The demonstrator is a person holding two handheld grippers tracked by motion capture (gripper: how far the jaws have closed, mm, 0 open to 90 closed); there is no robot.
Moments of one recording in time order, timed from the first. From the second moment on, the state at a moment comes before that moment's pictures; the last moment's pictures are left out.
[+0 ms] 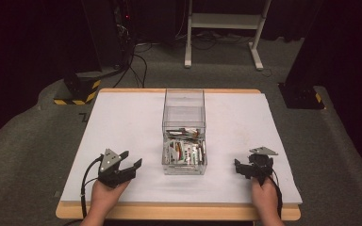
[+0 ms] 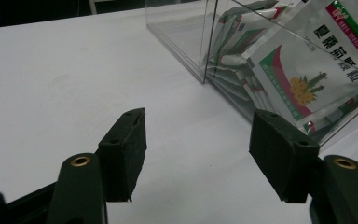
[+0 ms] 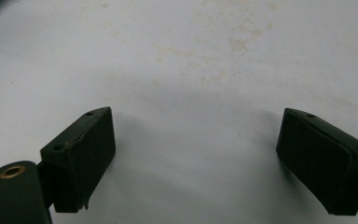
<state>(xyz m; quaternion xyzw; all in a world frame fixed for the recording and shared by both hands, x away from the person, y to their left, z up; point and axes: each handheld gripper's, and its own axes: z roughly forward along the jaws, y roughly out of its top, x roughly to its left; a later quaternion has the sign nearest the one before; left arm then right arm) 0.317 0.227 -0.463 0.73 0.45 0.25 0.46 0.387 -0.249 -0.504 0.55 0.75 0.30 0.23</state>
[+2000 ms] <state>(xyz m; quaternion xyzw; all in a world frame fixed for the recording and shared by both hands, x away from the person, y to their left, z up) 0.312 0.165 -0.431 0.74 0.39 0.24 0.50 0.387 -0.249 -0.505 0.54 0.75 0.30 0.24</state>
